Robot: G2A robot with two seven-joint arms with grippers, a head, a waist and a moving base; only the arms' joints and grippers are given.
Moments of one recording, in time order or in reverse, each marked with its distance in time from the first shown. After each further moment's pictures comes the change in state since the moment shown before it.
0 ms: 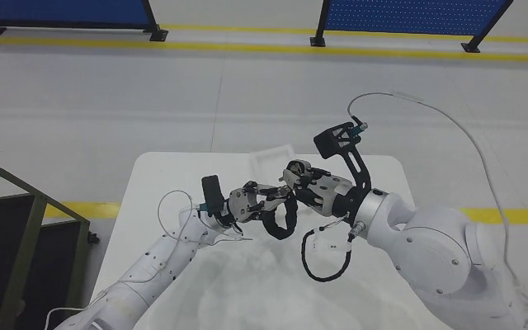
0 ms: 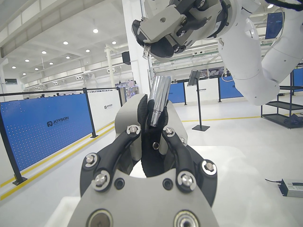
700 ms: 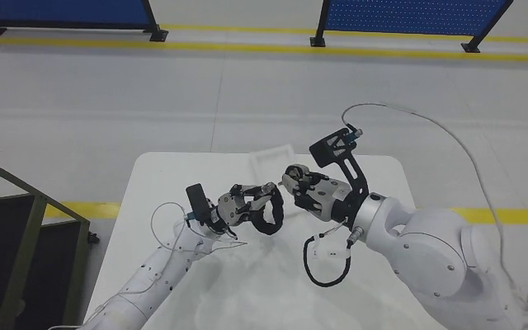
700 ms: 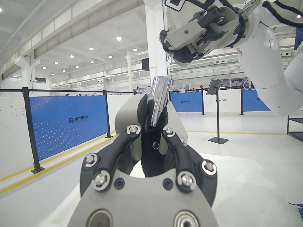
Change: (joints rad) left arm 0.098 0.009 -0.077 -0.010 -0.018 0.074 0.041; right arm -0.036 0.003 -0.004 0.000 -0.050 -0.092 0.002
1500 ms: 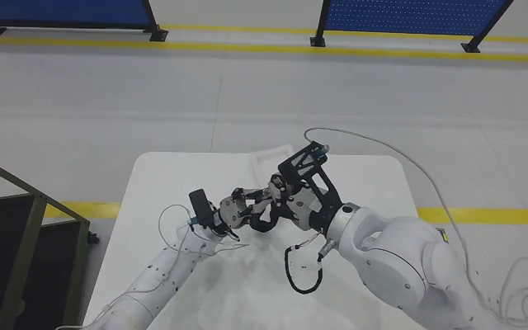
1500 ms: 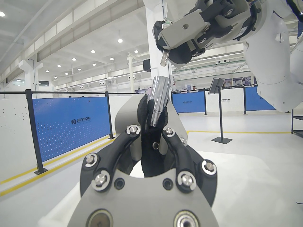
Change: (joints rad) left arm -0.006 -0.046 -0.001 0.096 0.055 0.037 0.068; right arm 0.053 -0.029 -0.171 0.000 -0.220 0.015 0.023
